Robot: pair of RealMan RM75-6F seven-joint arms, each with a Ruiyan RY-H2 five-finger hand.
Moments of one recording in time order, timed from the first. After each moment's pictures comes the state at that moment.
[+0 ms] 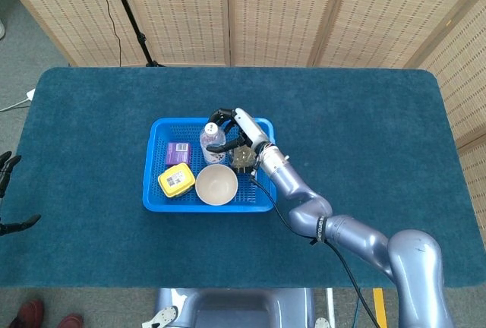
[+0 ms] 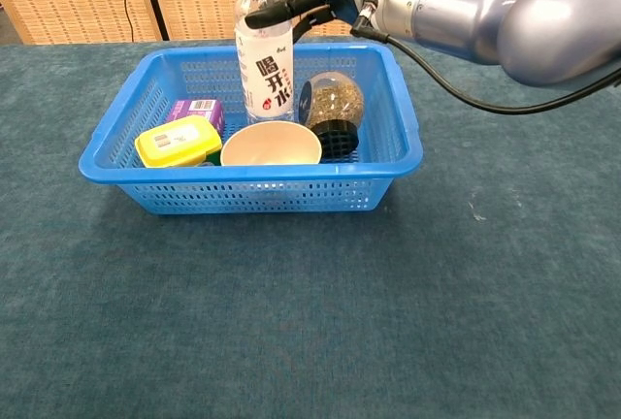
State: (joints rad) left arm -0.14 -0.90 -0.08 -1.83 1.35 1.39 -0.04; right arm 1.12 -1.80 0.50 -0.95 -1.18 0.63 0.81
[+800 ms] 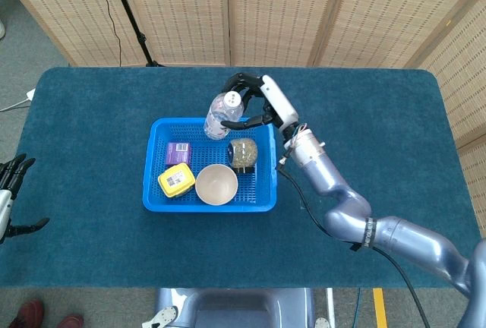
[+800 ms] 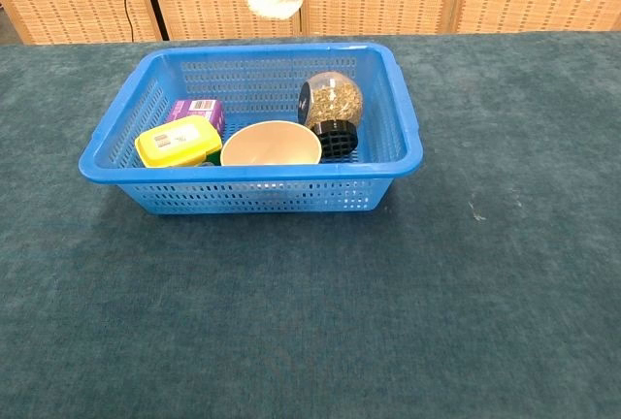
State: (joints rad) left arm -0.15 -0.89 -0.06 -1.83 1.39 1.36 -0.04; right arm 0.96 -1.40 0.63 -1.47 -1.12 0.77 0.72
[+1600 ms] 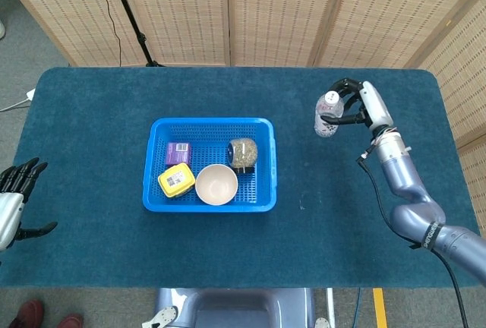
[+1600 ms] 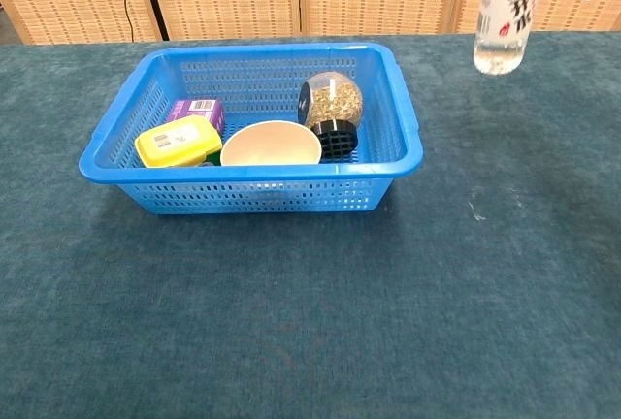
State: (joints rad) left arm -0.16 -0.90 -0.05 -1.85 1.42 1.34 0.00; right arm 0.78 -1.32 0.46 -1.21 -1.09 0.70 0.66
